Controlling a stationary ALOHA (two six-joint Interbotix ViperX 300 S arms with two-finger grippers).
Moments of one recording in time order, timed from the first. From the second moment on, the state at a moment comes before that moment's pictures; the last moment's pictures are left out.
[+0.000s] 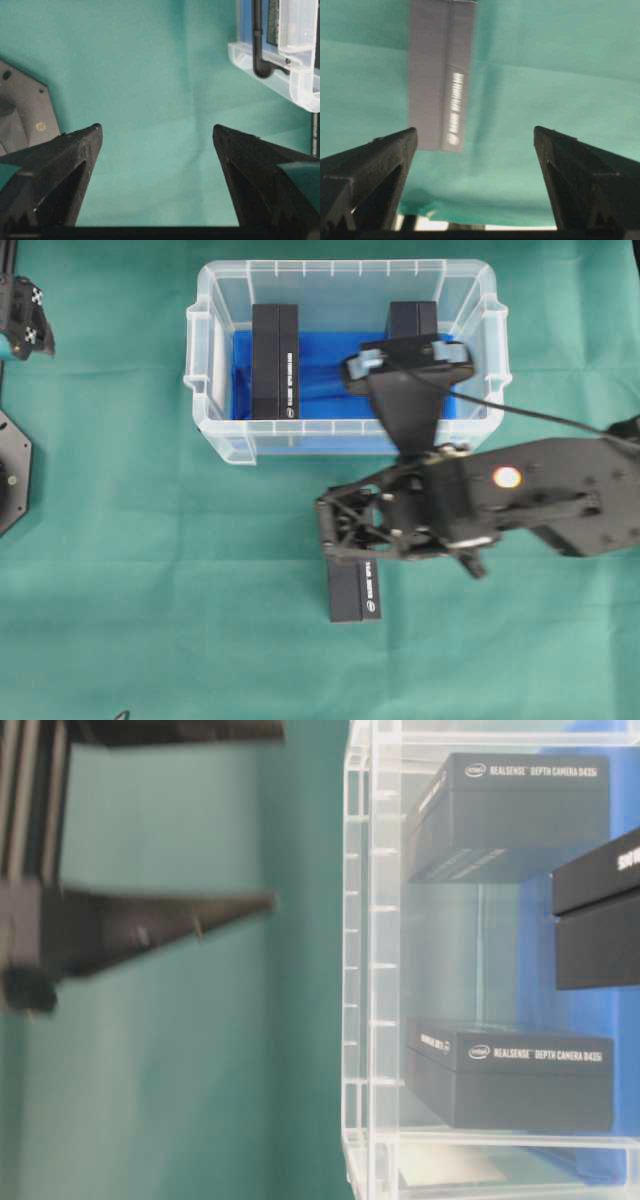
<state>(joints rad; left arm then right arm) 0.35 -0.70 0.48 0.08 1.45 -1.13 0.22 0.14 -0.22 -0.11 1.57 1.81</state>
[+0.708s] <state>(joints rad) 0.35 -0.70 0.48 0.07 1.44 -1.14 0.31 -0.39 0.36 -0.10 1.48 1.89</state>
